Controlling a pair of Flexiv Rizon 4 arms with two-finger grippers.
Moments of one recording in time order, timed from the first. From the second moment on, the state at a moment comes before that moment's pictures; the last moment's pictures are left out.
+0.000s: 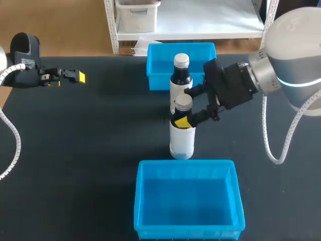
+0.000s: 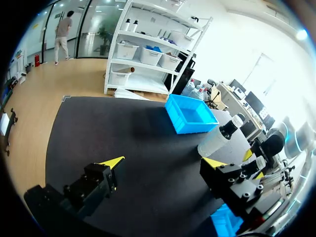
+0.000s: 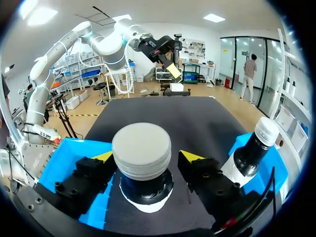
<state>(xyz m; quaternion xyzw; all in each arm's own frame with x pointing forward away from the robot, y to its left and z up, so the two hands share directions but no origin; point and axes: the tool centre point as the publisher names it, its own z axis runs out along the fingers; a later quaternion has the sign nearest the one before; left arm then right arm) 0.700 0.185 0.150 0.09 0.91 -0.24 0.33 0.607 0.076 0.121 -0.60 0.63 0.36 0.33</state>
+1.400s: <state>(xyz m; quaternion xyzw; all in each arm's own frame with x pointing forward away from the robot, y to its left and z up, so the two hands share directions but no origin) 0.700 0.185 0.150 0.09 0.91 -0.24 0.33 0.605 0.075 0.132 -0.61 0.62 0.36 0.34</state>
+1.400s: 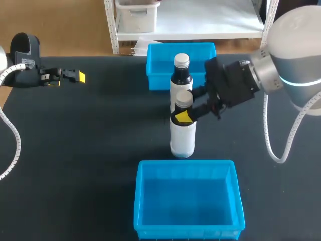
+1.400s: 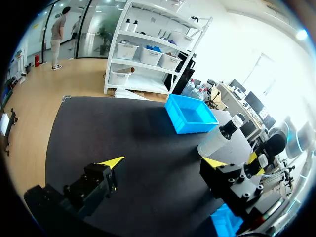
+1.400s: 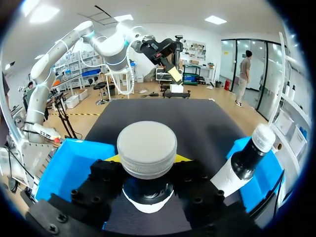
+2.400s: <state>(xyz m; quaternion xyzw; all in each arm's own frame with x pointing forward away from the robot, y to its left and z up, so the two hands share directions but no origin) 0.700 0.185 0.150 0.09 0.91 -0.24 0.33 0.534 0.082 0.238 -0.63 0.59 0.37 0.35</state>
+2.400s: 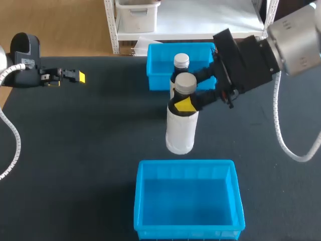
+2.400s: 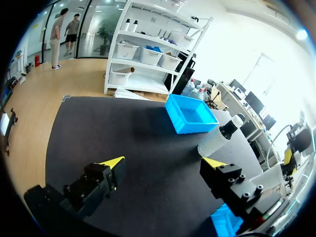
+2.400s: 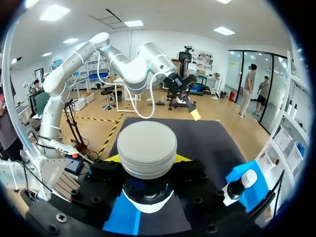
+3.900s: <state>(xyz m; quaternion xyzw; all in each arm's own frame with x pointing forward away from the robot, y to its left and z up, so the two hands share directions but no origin) 0.700 0.185 0.150 0.09 0.91 -0.24 0.33 0.456 0.113 0.150 -0.68 0.51 0.43 0.29</state>
